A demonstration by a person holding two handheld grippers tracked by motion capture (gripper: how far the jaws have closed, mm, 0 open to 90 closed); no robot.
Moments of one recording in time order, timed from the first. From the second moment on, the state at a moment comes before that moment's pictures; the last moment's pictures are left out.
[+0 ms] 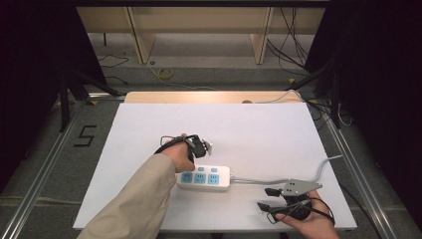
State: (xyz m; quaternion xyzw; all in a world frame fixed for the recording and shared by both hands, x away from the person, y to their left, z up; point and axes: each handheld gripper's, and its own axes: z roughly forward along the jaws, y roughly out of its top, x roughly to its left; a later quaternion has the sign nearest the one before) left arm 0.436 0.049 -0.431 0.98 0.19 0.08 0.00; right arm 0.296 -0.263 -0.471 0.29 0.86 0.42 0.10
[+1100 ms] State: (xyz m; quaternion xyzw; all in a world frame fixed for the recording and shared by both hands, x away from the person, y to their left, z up) left arm 0.437 0.036 -0.432 0.98 0.16 0.07 -0.05; right arm 0.296 -0.264 -0.471 0.29 0.86 0.42 0.10
